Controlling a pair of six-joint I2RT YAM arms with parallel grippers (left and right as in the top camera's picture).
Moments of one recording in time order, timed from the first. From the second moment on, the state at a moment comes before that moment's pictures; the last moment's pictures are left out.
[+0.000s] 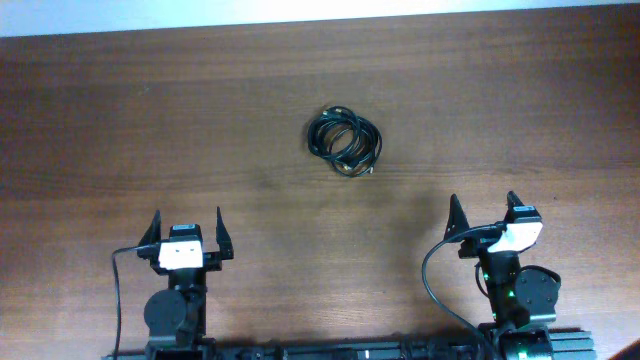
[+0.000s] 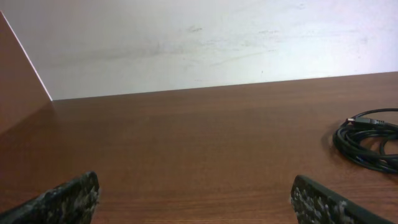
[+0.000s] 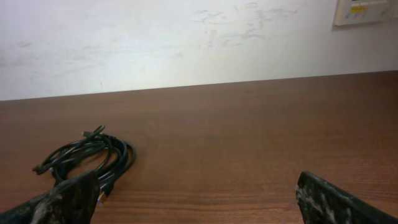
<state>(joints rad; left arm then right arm) -0.04 0.01 0.01 -0.07 -0.11 0.12 0.01 0.01 0.01 -0.07 -0.04 0.11</state>
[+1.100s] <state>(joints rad) -0.04 0.89 1.27 -0.66 0.56 0.24 0.01 0.77 1.23 -0.95 -0.46 0.20</state>
